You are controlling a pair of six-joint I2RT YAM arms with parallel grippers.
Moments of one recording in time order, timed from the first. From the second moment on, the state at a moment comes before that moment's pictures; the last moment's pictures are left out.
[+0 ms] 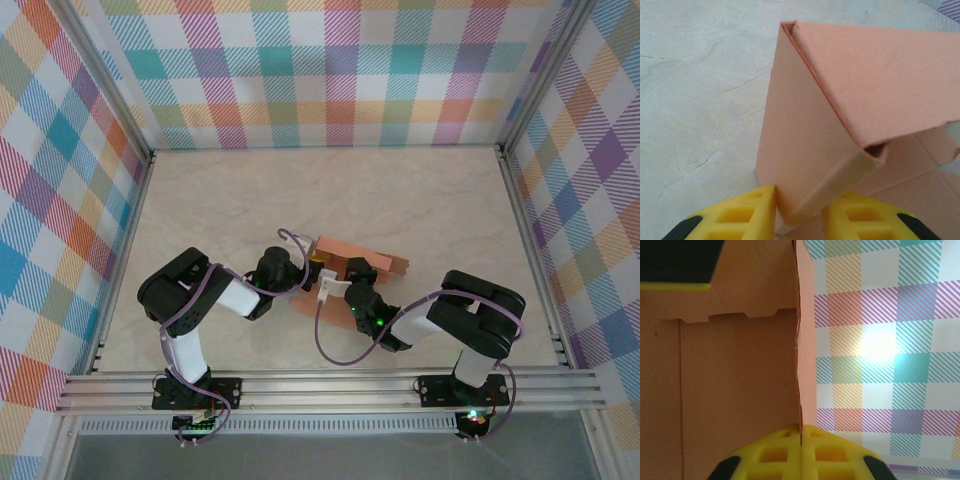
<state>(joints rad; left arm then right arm) -0.65 1.82 0.54 0.89 0.13 -0.20 1.06 1.71 0.44 0.98 0.89 -1.21</state>
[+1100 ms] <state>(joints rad) -0.65 1.88 0.61 0.88 0.09 -0.25 1.08 1.70 0.46 0.91 0.91 -1.13</state>
